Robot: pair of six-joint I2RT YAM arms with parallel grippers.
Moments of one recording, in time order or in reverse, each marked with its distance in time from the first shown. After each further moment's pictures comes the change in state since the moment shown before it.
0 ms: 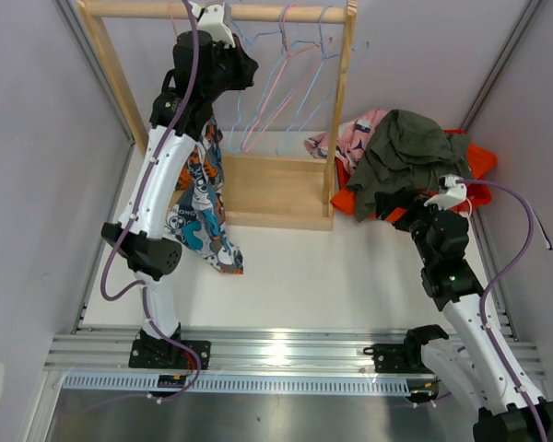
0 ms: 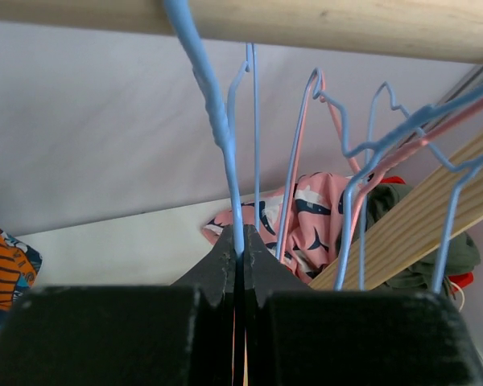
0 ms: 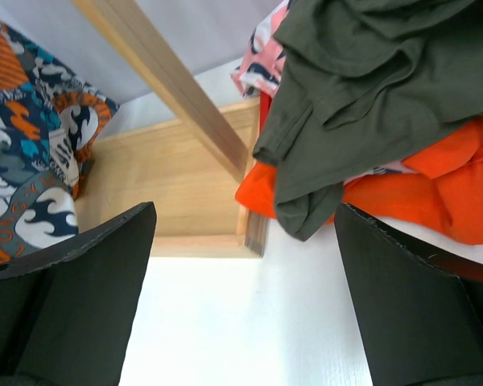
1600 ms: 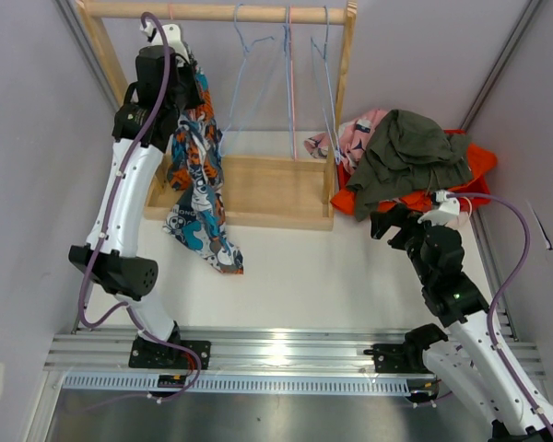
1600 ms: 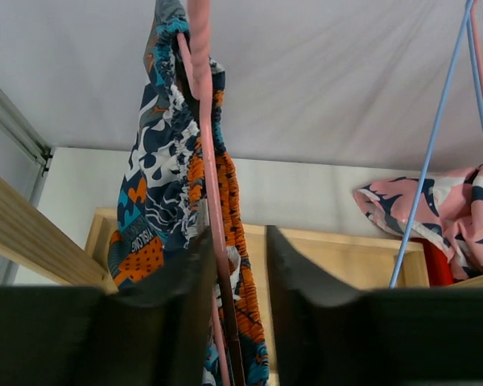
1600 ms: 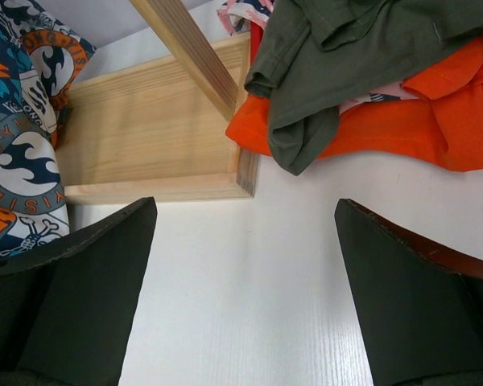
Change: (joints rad) left arm 0.131 -0.229 -0.288 -0.117 -0.261 0.123; right arm 0.161 -0.133 -0.017 -0.220 0.148 -0.003
